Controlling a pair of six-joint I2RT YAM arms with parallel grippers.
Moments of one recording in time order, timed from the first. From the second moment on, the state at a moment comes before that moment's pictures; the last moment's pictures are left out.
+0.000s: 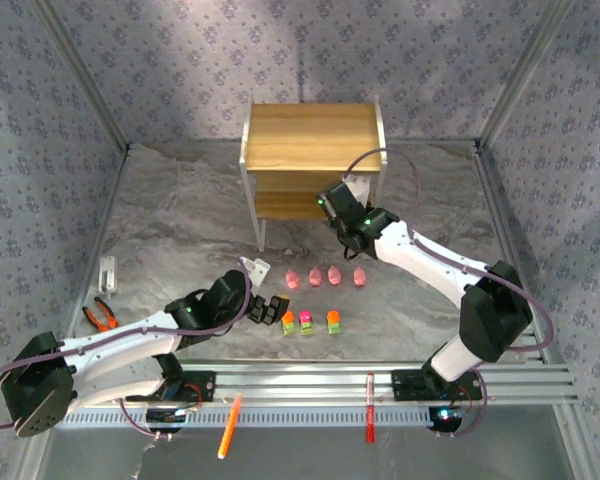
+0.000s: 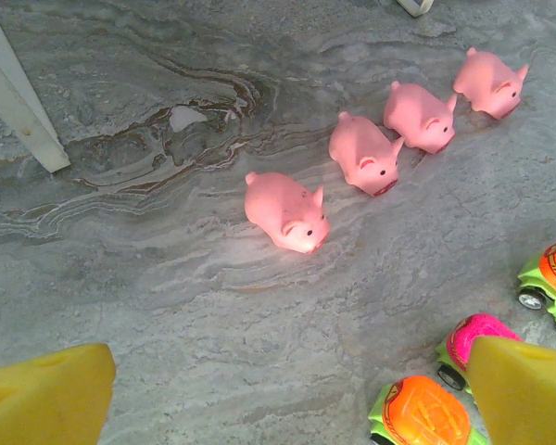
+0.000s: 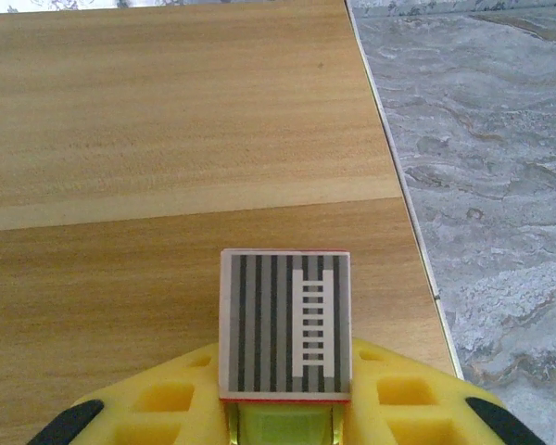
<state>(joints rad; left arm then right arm) -0.95 0.98 0.41 -0.09 -0.17 -0.33 0.71 1.56 1.23 -0.51 0.65 0.57</state>
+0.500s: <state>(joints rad) -0.95 0.98 0.41 -0.09 -0.17 -0.33 0.71 1.56 1.24 -0.51 0.64 0.58</state>
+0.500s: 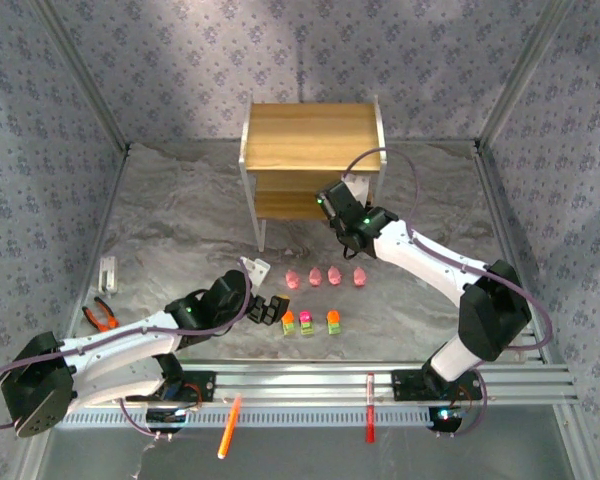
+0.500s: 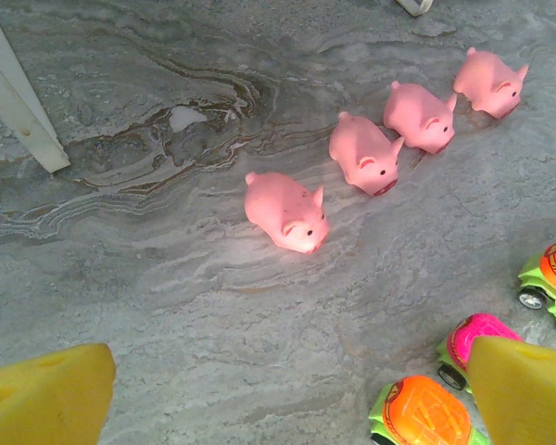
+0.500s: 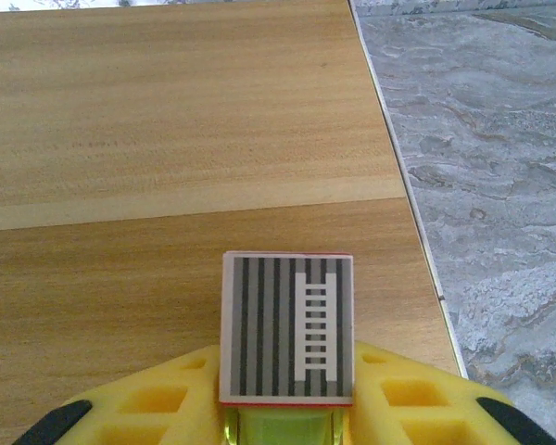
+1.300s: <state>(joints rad) -0.95 0.98 0.41 -0.09 -0.17 -0.33 0.70 1.58 1.27 -0.54 0.64 0.58</state>
